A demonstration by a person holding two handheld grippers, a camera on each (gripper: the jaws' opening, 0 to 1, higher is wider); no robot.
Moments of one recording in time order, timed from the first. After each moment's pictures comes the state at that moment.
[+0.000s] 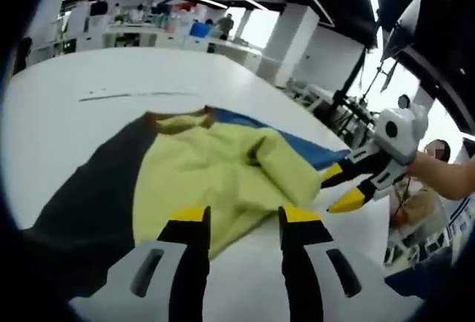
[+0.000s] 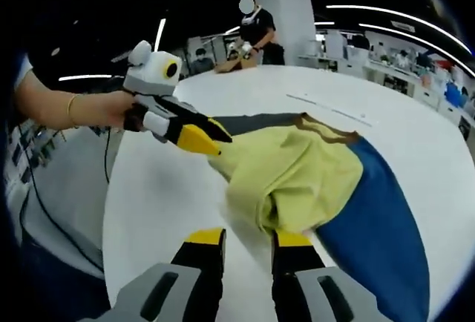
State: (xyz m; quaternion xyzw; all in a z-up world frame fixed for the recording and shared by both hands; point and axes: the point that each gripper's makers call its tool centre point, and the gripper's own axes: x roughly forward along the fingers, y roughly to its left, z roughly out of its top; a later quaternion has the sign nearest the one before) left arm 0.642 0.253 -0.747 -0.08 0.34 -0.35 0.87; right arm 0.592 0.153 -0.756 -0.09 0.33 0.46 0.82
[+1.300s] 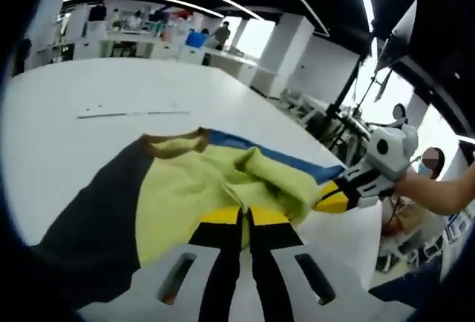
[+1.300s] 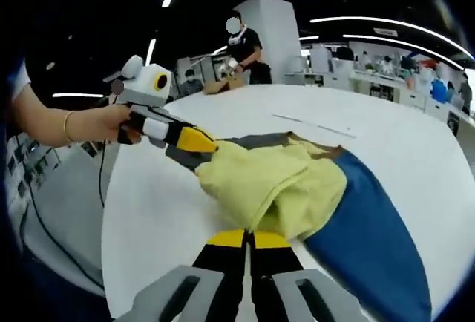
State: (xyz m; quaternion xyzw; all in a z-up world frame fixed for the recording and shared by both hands) left arm 0.645 0.258 -0.694 -0.09 0.29 -0.36 0.88; right arm 0.600 0.143 -0.726 -0.05 0.29 0.43 0.85
